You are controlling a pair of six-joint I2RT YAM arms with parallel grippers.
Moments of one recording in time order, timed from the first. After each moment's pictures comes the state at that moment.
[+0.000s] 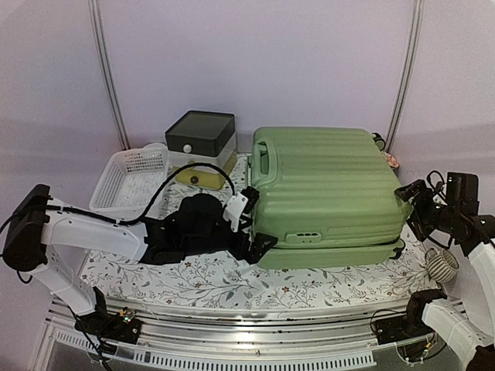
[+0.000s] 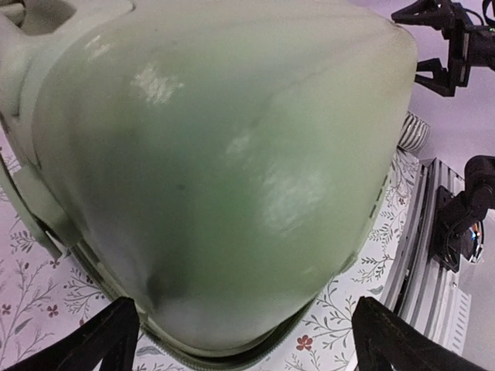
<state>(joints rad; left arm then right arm) -1.11 1.54 0.85 0.29 -0.11 -0.28 -0.01 0.63 0.74 -0.68 -0.20 0.99</state>
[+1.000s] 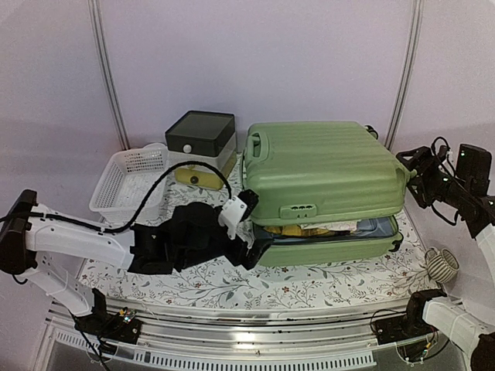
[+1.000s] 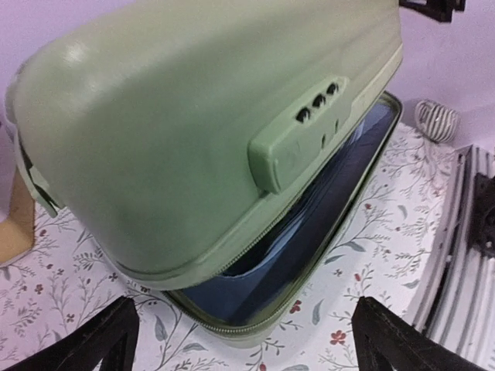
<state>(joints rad) -1.22 1.44 0.84 0.25 -0.34 -0.15 -0.02 0.73 0.91 -0.51 -0.33 0.94</state>
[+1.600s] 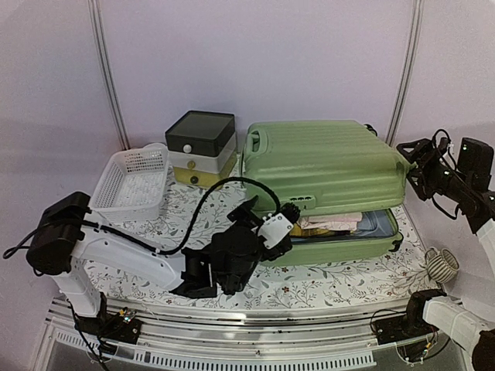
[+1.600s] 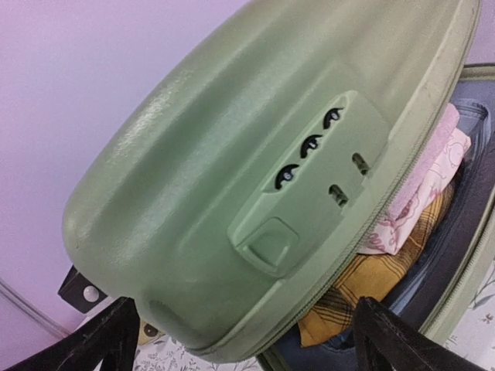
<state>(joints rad) -1.39 1.77 1.00 0.66 -0.99 0.52 -0.02 0.76 0.94 -0.47 -0.35 0.94</state>
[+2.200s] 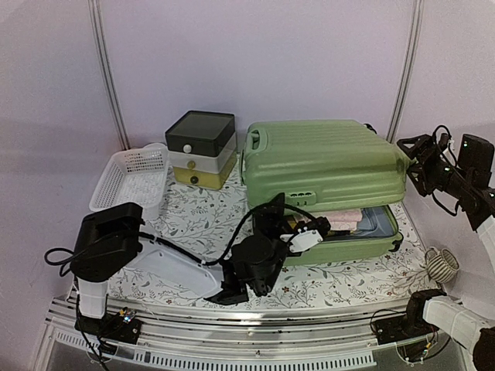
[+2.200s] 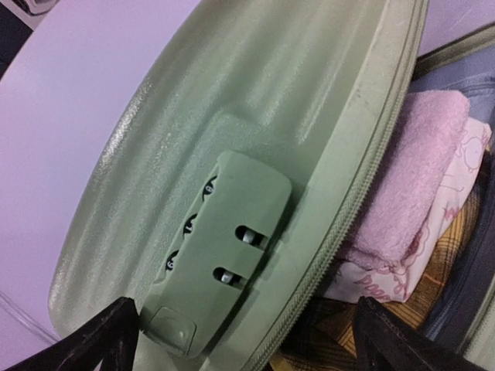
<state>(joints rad) -1.38 2.04 1.15 1.04 -0.97 1.03 -0.02 0.78 0.96 -0.44 -0.36 0.94</state>
